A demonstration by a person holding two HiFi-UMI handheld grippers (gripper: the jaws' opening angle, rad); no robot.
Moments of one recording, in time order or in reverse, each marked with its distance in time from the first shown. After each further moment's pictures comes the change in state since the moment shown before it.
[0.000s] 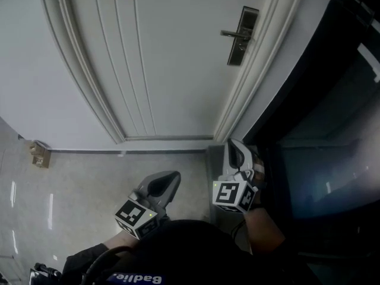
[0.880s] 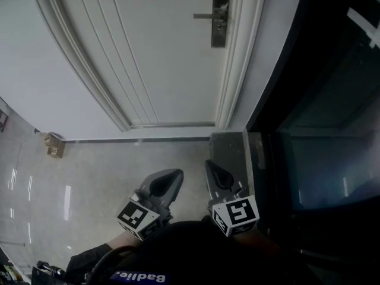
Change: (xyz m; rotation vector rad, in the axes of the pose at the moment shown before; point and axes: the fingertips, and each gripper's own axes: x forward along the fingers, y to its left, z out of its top) left arm 0.057 -0.139 -0.011 0.058 0.045 0.076; right arm -0.129 -0.001 -0.053 0.859 -0.232 0.444
